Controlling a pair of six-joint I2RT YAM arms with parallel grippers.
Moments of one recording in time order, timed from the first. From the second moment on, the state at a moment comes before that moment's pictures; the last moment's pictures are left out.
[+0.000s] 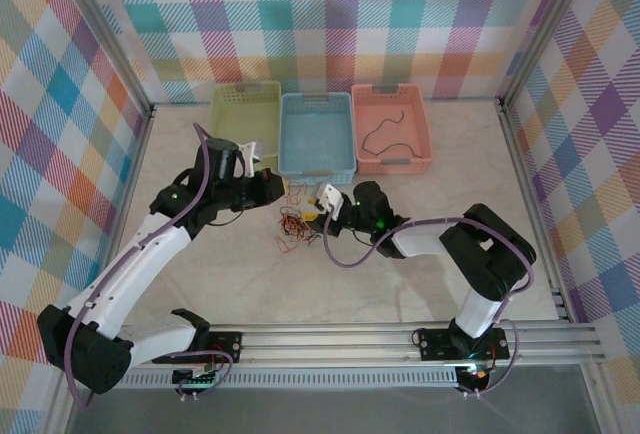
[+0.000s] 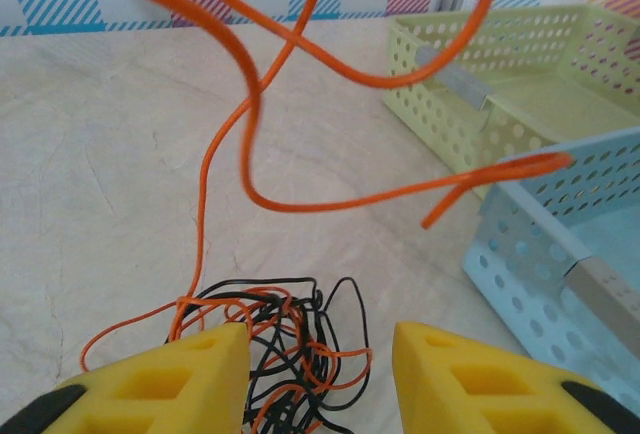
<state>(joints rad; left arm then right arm) -0.47 1.14 1.10 -0.62 0.35 -0.62 0.75 1.71 0.70 0.72 -0.41 -0.26</state>
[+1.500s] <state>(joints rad) -0.47 1.12 0.97 -0.60 0.44 -0.58 0.76 1.73 0.71 0.76 -0.33 -0.30</state>
